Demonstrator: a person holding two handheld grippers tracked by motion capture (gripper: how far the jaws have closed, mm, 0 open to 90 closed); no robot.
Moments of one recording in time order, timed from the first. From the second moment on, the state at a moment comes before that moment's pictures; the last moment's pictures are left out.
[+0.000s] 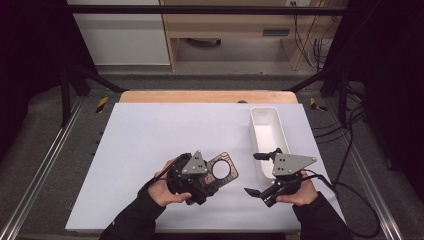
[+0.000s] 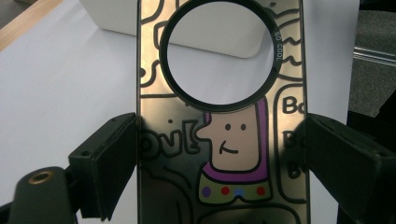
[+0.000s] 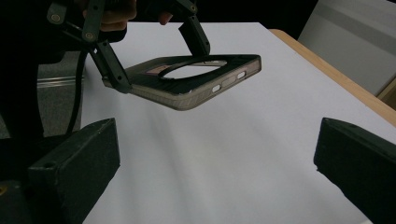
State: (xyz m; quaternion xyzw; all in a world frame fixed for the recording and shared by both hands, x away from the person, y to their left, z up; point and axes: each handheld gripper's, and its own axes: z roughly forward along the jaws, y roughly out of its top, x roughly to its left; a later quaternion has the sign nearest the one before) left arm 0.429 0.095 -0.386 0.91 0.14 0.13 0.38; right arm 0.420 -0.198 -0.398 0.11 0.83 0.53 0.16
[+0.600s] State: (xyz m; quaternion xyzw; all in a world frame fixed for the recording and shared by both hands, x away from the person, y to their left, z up) left arm 0.424 0.091 -0.384 0.92 0.10 0.11 0.37; right arm 0.422 -0.185 -0.392 0.09 0.84 0.51 0.14
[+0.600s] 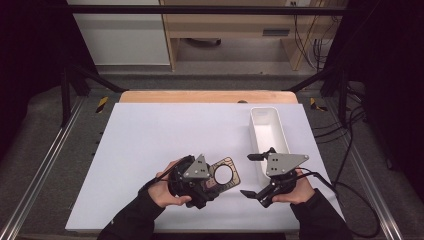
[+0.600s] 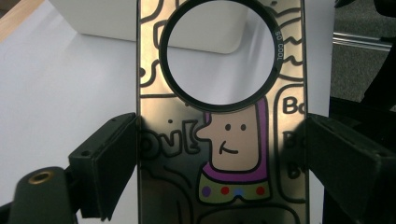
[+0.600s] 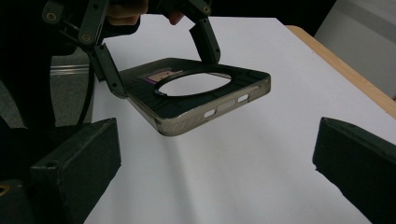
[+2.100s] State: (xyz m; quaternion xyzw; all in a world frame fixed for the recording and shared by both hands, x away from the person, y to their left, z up) left arm 0.419 0.070 -0.387 0.93 0.03 0.08 0.35; right arm 0.423 -0.162 -0.403 0.03 0.87 0.48 0.10
